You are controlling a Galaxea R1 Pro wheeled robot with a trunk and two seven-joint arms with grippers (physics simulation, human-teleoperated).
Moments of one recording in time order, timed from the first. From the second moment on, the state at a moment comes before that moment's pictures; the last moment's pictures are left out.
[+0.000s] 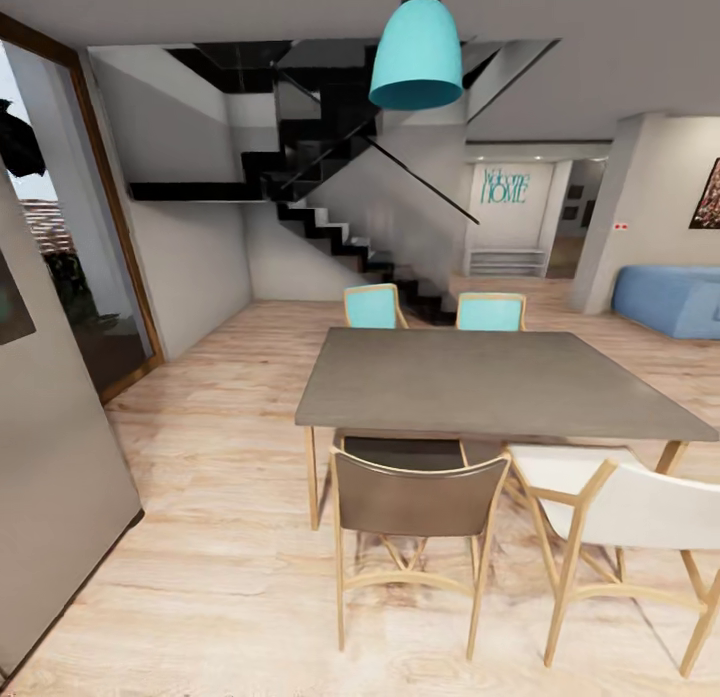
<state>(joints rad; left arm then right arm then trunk) 0.00 -0.05 0.00 -0.08 0.02 -0.05 0.00 -0.02 -0.05 -0.01 -0.01 -0.01 -0.08 0.00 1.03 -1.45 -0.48</state>
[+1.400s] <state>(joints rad) 0.00 -0.03 0.00 -0.07 0.02 -0.05 0.00 -0.02 -0.05 -0.01 -0.01 -0.01 -0.08 0.00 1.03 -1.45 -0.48</state>
